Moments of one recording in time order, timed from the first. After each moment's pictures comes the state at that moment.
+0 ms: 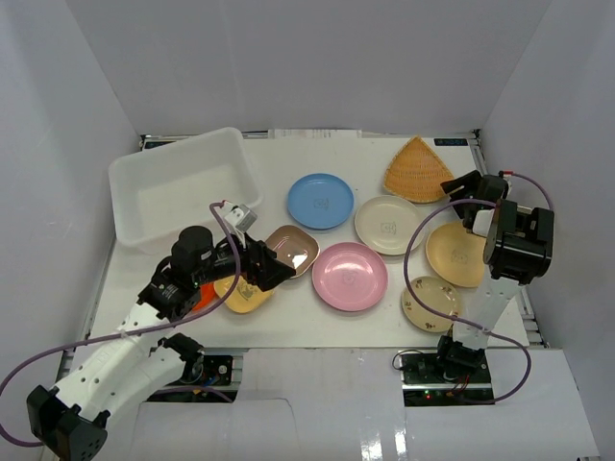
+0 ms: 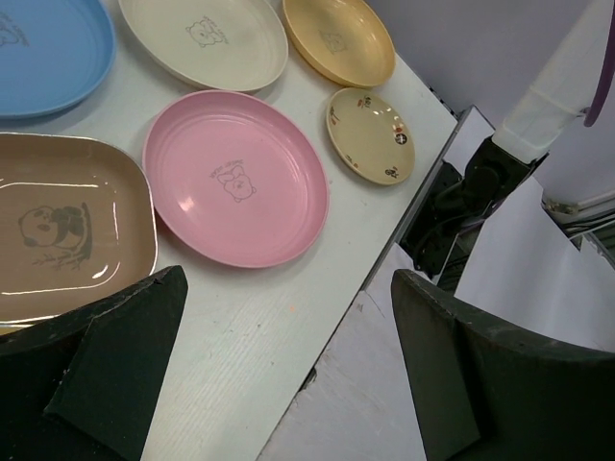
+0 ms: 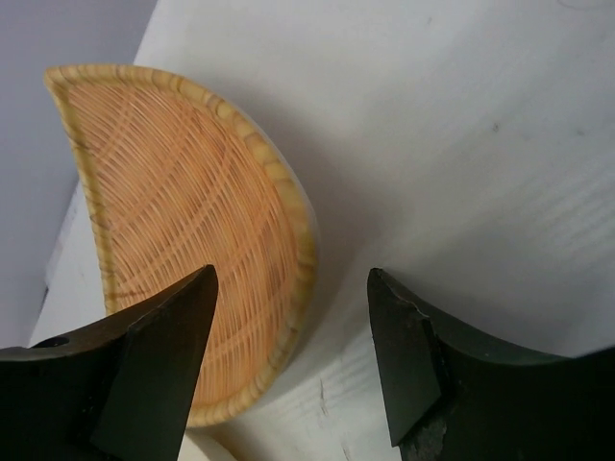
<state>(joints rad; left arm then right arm) -0.57 0.73 0.64 -0.17 0.51 -0.37 -0.27 1.96 0.97 0.48 -0.20 0.78</state>
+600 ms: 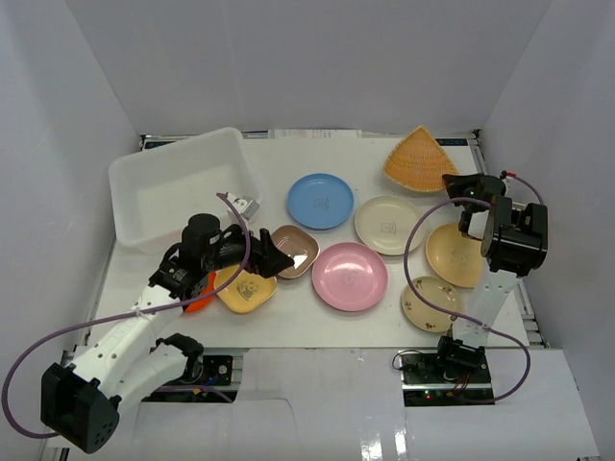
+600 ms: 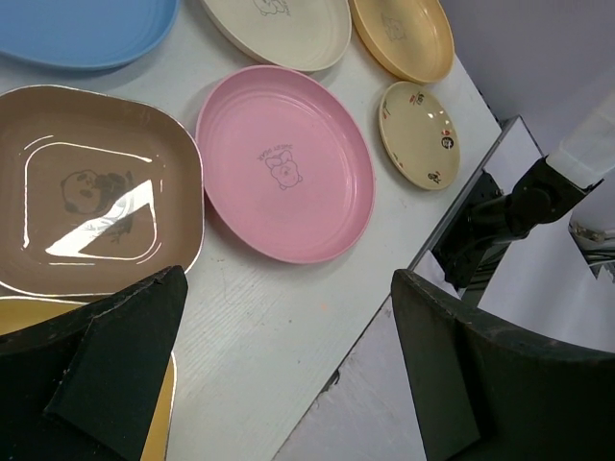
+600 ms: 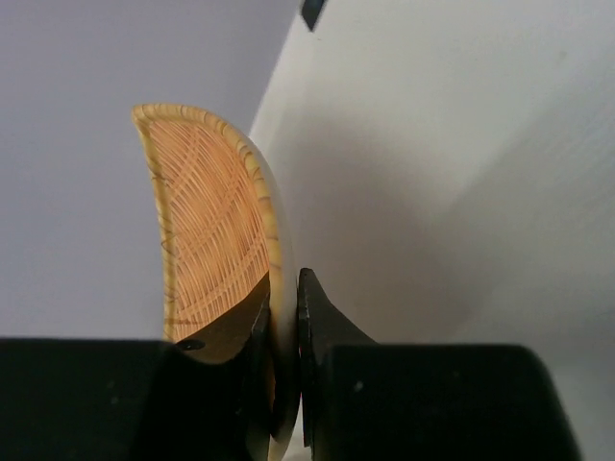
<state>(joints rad) -0.48 0.87 0.65 -0.16 0.52 -0.38 -0.26 2.10 1.01 0.81 -0.26 1.06</state>
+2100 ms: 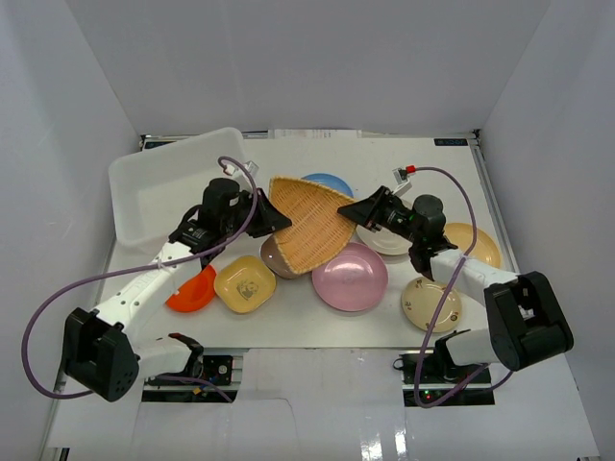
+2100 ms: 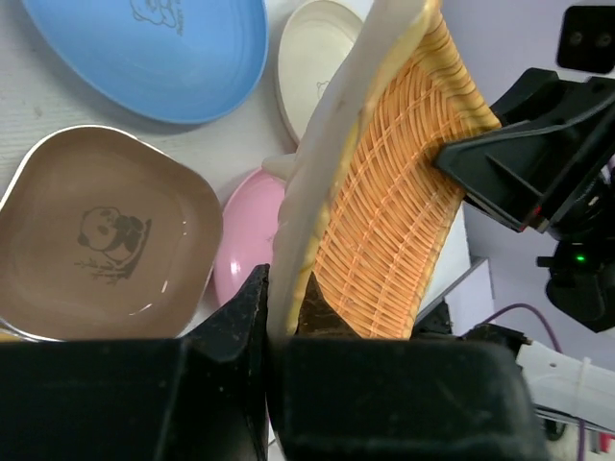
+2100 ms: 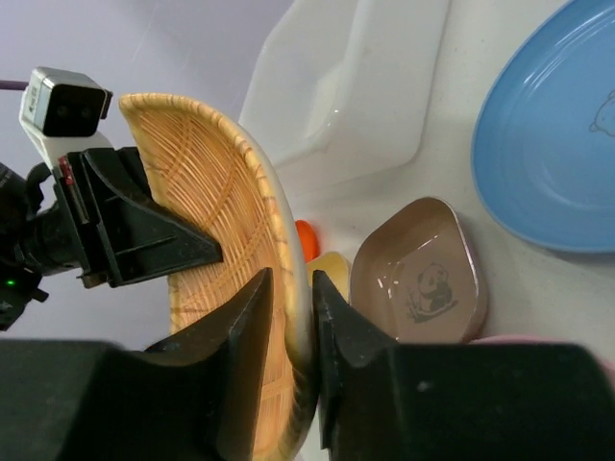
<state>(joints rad) -0.48 1.20 0.93 -0.20 0.31 -0.70 0.38 1.36 0.59 0.74 -0.58 0.98</state>
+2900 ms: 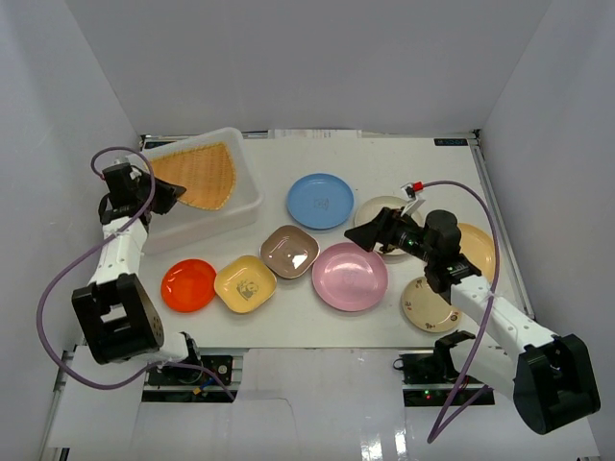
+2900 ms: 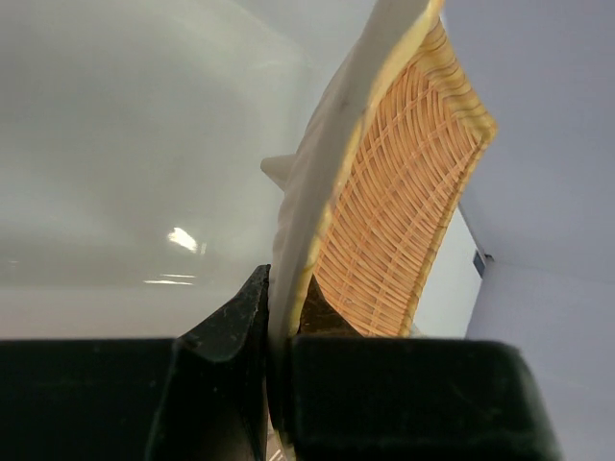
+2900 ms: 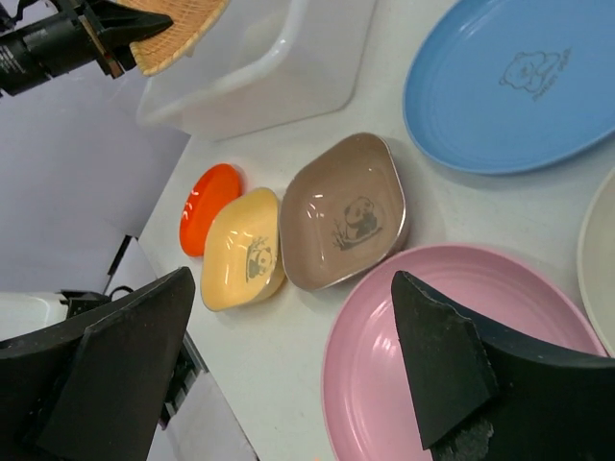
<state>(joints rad) 0.29 1.37 1.03 -0.19 0.35 -0.82 0.39 1.01 0.51 0.33 -0.53 0.66</state>
